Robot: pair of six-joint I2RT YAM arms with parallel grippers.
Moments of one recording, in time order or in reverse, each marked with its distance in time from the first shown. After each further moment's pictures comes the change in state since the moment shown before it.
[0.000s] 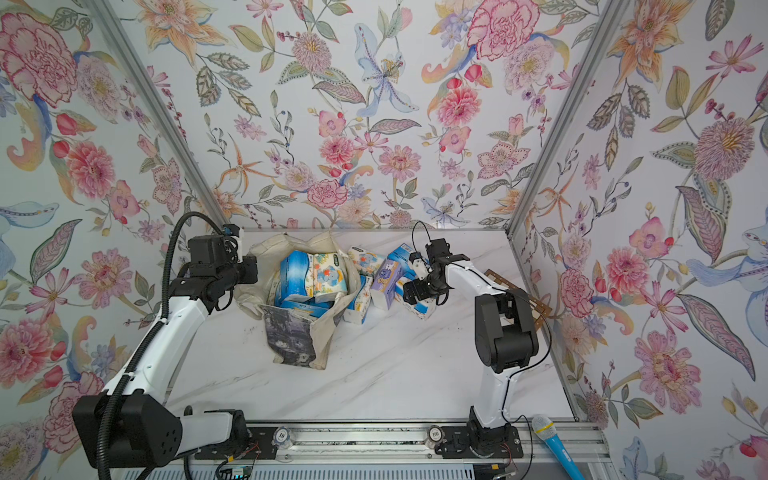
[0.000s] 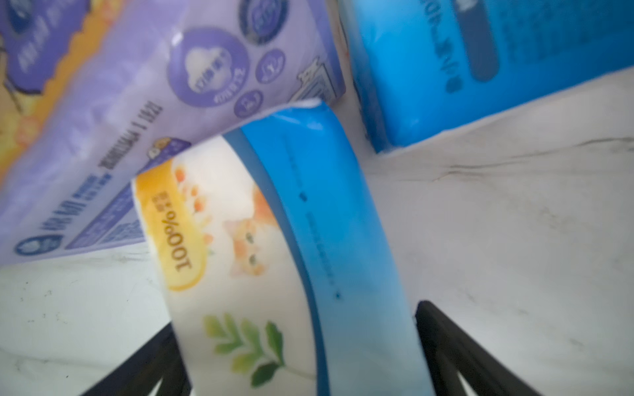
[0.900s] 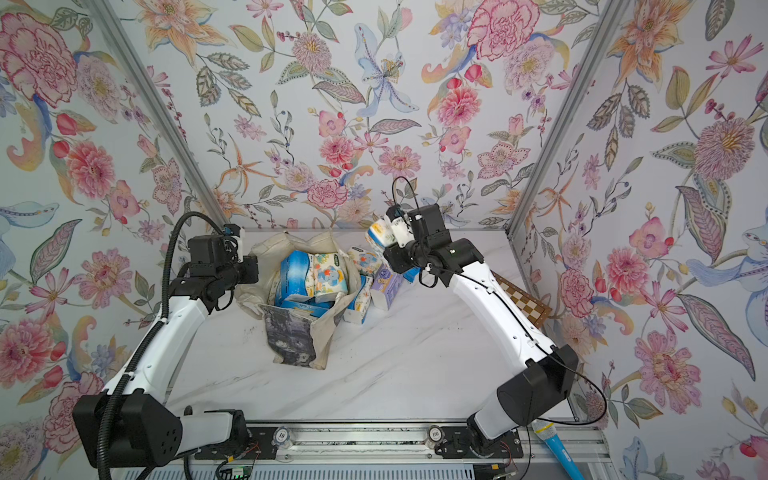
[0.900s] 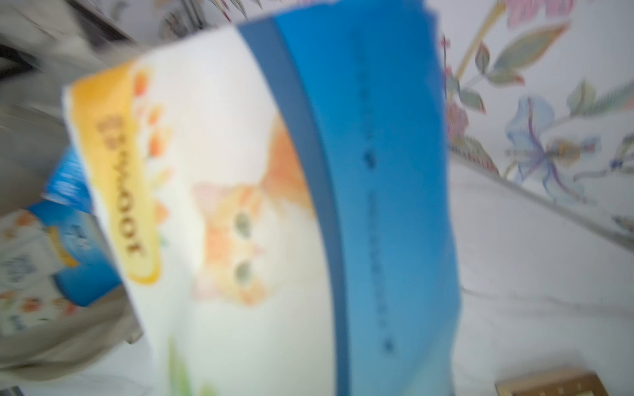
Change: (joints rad) left arm 0.001 0.002 0.000 0.003 0.035 -0.009; right arm 0.314 -0.366 0.336 -0.025 0.148 0.110
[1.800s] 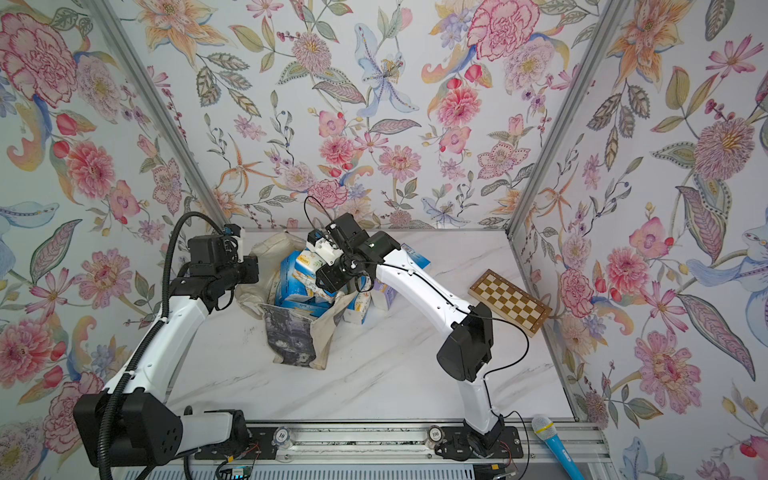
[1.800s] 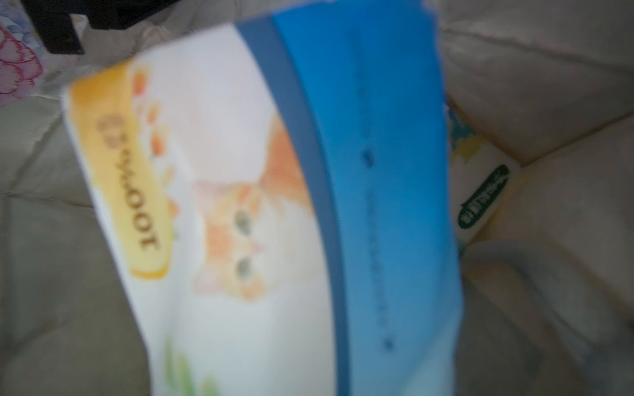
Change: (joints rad) left arm 0.003 0.008 0.000 0.003 0.012 0.001; right arm 0.257 0.507 0.465 -0.294 -0.084 0.038
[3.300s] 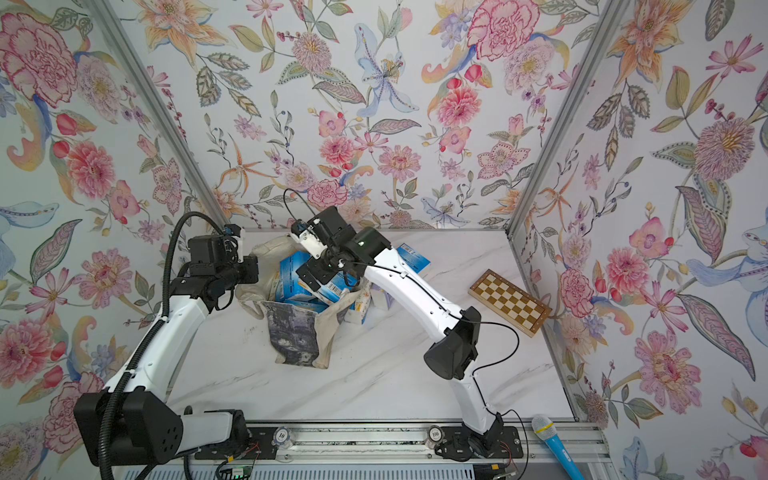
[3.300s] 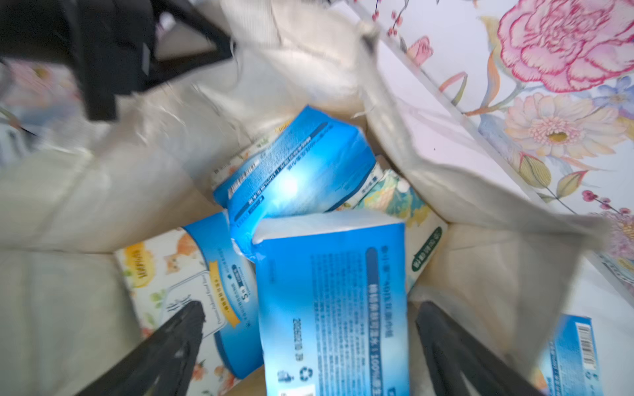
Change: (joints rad) left arm 0.004 0.002 0.000 -0.001 -0.003 0.008; right arm 0.034 0.014 0.201 -0.018 0.090 -0.039
